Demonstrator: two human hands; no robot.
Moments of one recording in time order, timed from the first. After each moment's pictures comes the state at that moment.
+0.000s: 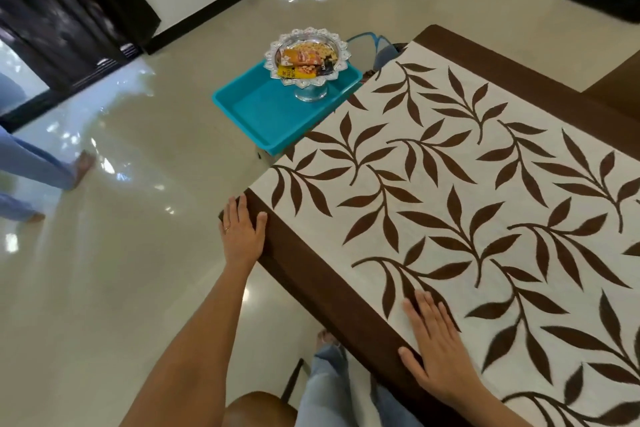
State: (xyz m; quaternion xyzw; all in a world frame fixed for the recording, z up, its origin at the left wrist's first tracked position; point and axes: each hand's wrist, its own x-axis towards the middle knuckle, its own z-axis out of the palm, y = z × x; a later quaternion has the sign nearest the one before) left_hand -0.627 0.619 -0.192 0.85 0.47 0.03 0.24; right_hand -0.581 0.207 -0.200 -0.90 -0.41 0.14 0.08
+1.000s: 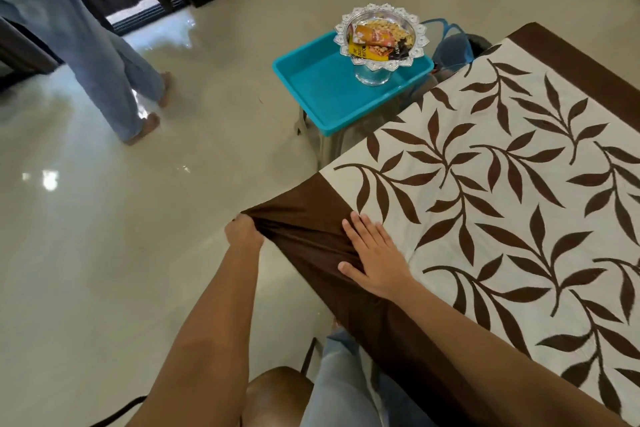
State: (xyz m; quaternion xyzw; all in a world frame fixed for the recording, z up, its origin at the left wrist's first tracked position) left_hand -0.698 0.723 -0.184 0.18 0.71 0.21 0.64; right_hand -0.571 0.475 -0.197 -0.82 -0.54 0.19 0.05
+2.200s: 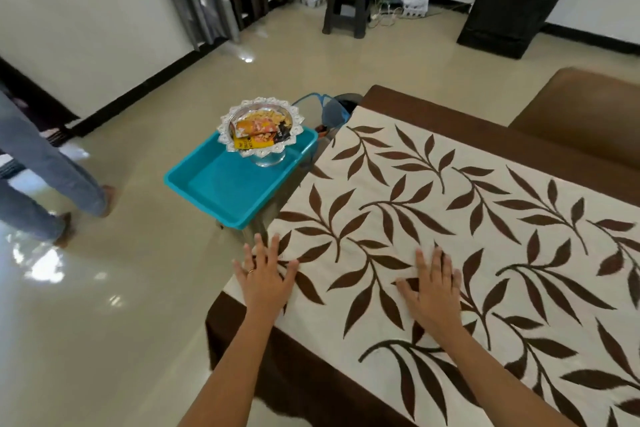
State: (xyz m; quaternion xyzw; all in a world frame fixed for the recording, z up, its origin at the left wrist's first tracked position) left_hand -0.530 0.648 -0.194 0.94 0.31 -0.07 0.16; right_hand -0.443 0.345 -0.191 -0.99 -0.12 0.09 0.07
